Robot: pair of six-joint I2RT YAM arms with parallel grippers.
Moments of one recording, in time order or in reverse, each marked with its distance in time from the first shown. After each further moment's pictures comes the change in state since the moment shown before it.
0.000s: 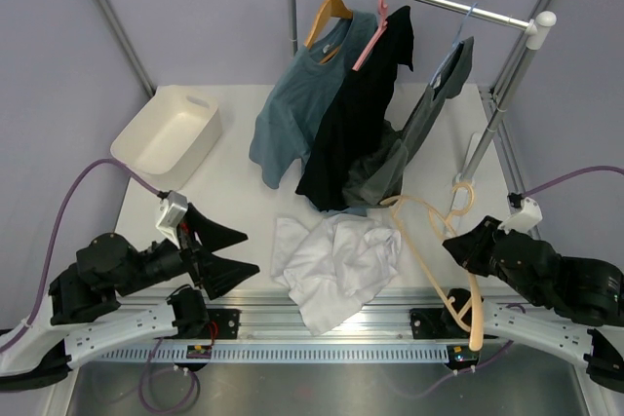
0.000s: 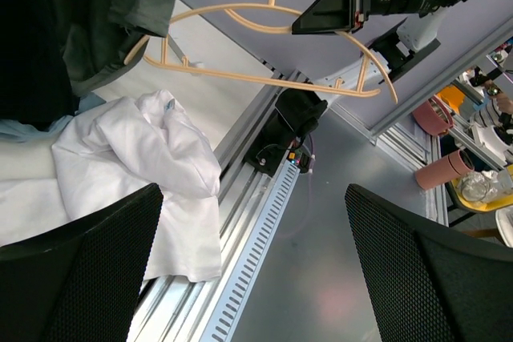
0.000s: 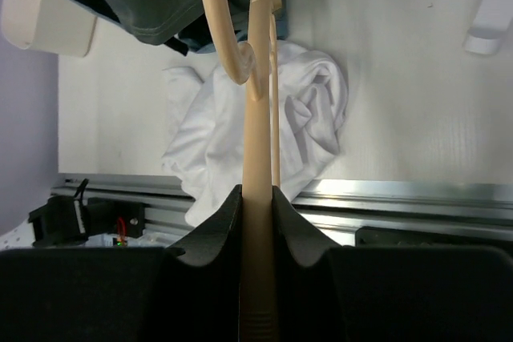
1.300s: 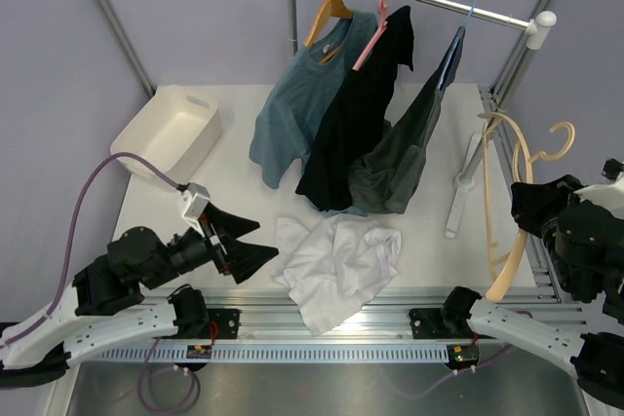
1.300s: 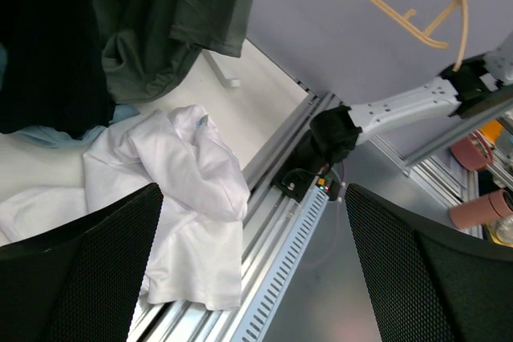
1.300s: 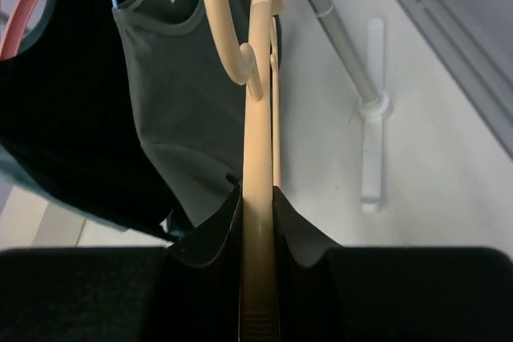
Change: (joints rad) left arm 0.000 0.038 -0.076 0.109 -0.109 -0.003; right arm -0.237 0.240 0.467 -0.002 0.373 -0.266
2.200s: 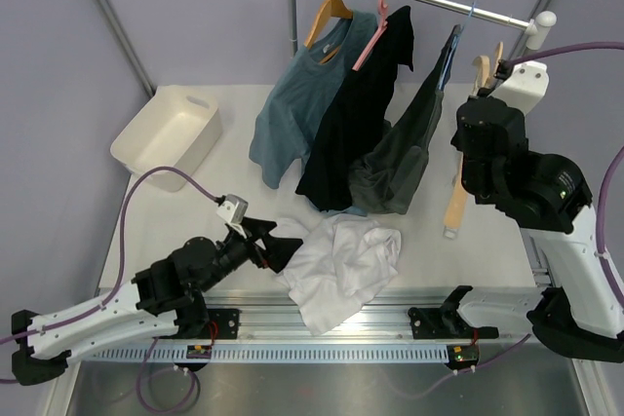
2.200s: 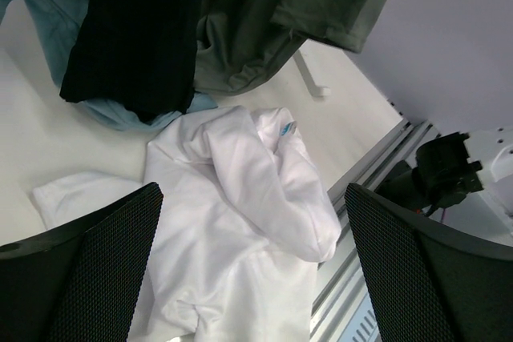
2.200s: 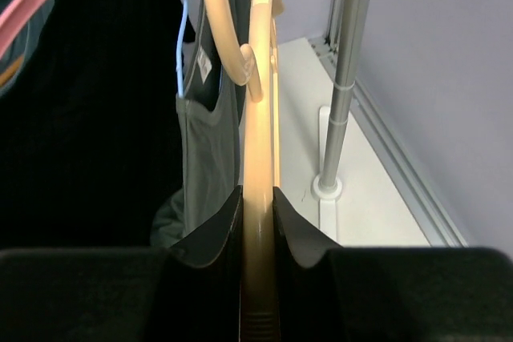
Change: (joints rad) left arm 0.000 0.068 -0.394 0.395 -0.248 -0.006; right arm -0.109 0.519 0.285 0.243 0.103 -0.412
